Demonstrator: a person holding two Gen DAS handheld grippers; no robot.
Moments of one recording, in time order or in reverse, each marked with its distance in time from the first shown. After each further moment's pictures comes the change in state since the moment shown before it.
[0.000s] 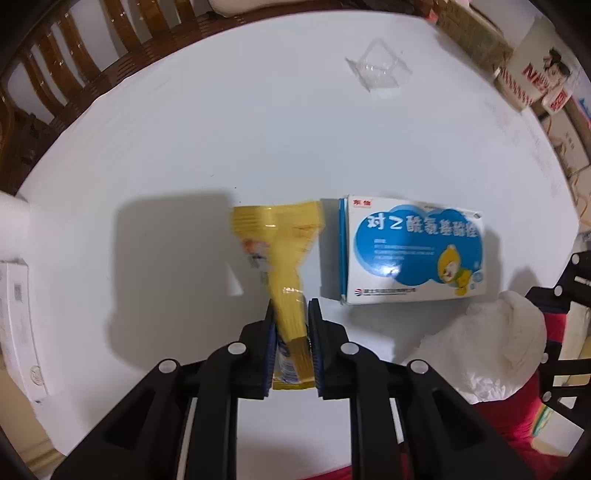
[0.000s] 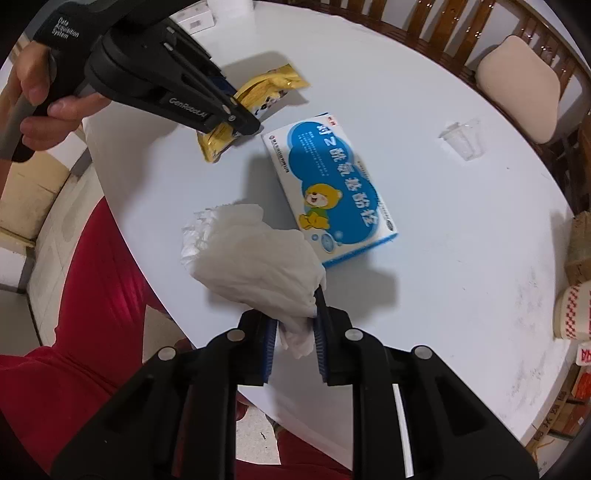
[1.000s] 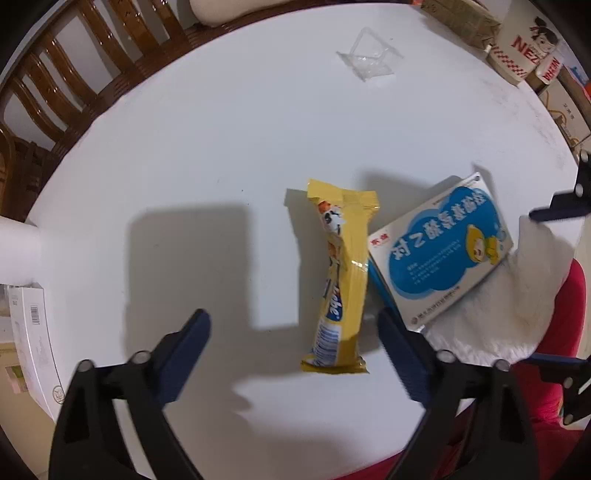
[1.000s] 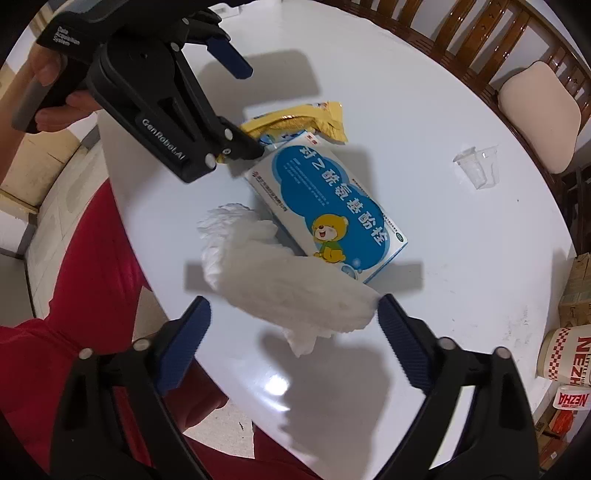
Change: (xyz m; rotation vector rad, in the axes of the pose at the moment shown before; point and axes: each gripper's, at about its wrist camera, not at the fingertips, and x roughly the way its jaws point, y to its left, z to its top) left arm 0.002 -0.006 -0.004 0.098 0.006 0.077; right arm 0.008 0.004 0.013 -0.123 0.038 0.012
